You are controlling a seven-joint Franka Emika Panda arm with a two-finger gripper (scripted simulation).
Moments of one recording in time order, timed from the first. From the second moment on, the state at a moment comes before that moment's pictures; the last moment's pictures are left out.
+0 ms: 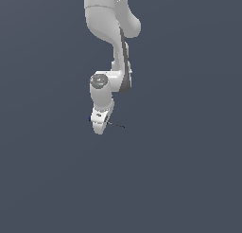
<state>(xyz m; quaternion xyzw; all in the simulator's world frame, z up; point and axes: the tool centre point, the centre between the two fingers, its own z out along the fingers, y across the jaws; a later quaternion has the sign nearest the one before) -0.076 -0.082 0.035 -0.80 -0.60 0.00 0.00</state>
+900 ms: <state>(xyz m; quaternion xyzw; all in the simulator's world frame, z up) 0.029 -0.082 0.131 -0.80 -0.60 0.00 0.00</state>
